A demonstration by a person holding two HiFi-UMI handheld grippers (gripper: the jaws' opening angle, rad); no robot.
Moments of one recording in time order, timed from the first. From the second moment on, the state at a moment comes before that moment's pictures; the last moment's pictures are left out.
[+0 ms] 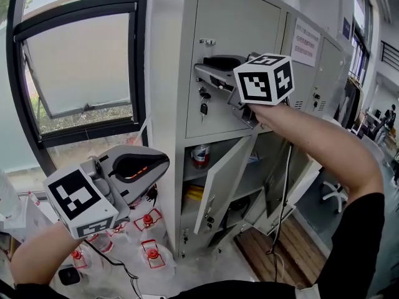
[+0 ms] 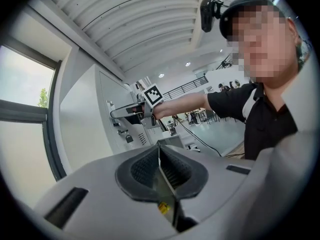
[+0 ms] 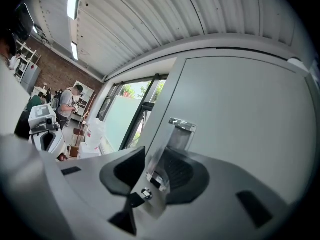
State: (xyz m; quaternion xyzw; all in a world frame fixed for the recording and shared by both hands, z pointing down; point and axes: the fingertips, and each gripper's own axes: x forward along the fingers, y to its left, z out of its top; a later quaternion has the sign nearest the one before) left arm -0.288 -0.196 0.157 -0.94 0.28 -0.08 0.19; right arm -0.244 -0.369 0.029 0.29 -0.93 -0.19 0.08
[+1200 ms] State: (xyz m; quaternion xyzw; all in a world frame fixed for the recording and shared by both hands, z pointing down) left arm -0.280 -0.182 0.141 -0.92 0.34 -0.08 0.17; right arm -0.212 -0.327 0.022 0.16 -0.98 -0.13 0.03
